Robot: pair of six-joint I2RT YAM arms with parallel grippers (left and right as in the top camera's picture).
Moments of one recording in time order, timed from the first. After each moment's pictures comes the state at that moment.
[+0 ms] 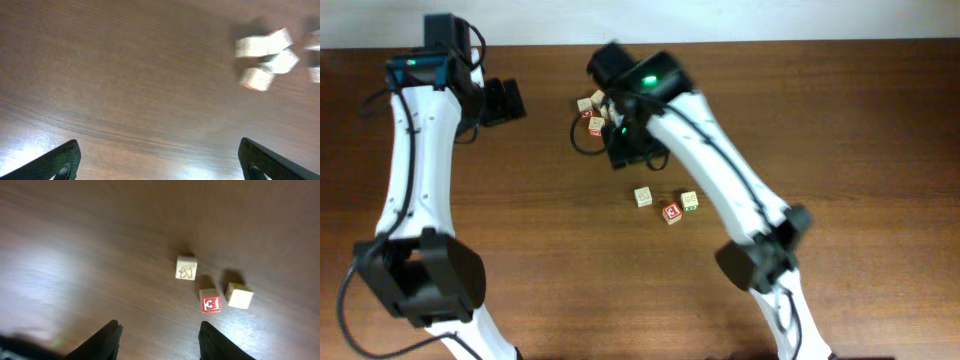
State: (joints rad) left arm 0.07 1.94 1.98 -1.23 0.02 -0.22; right arm 0.65 2.31 2.68 -1.69 -0.08 0.32
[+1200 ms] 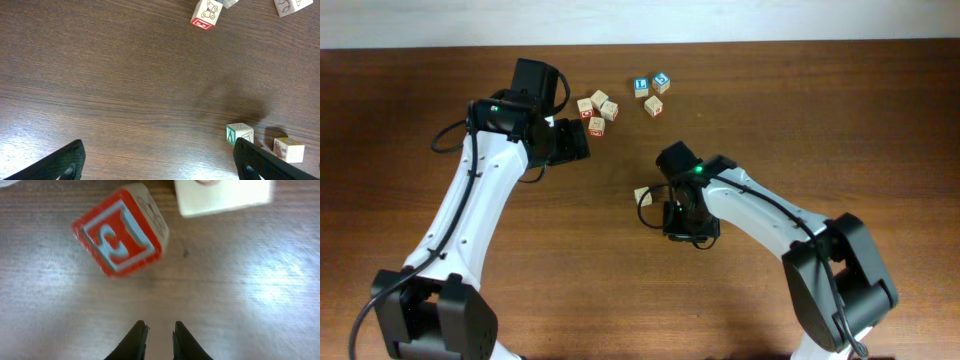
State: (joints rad) left arm -0.20 1.73 1.57 -1.05 -0.03 -0.42; right arm 0.55 1.88 1.23 -0.91 -0.16 0.59
